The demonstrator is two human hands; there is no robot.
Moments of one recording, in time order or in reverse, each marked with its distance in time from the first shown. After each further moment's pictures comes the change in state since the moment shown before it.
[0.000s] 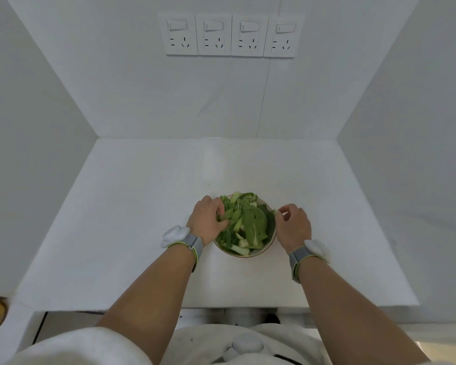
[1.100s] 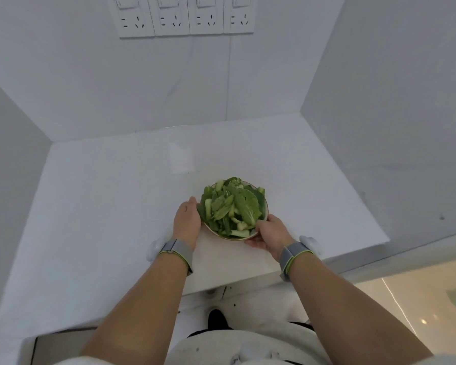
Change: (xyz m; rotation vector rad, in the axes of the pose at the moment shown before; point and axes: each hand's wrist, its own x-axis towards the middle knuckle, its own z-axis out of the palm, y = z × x) left_hand -0.013 -0.040 0.029 -0.728 0.035 -0.487; right_hand -0.084 -0.009 0.012 0.794 -0.318 0.628
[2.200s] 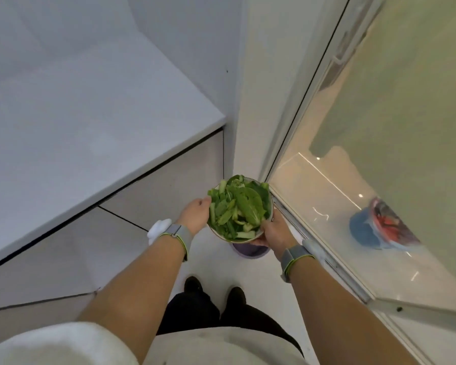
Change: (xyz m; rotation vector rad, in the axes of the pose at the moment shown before) left_hand -0.291 -0.151 0.236 0.741 -0.605 0.085; right_hand -0.181 0.254 -0.336 0.201 0.296 0.021
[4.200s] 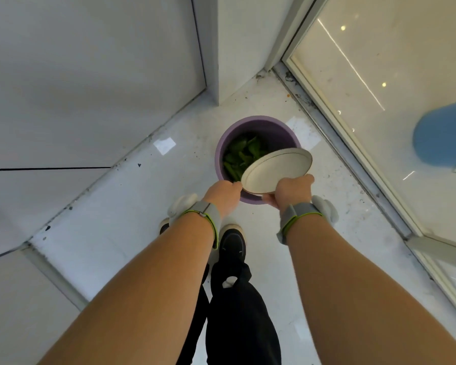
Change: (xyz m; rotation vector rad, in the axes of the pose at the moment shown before) left_hand 0.243 -0.223 0.278 -0.112 -0.340 -0.461; right_hand 0.329 0.273 -0.012 -0.208 0.573 0.534
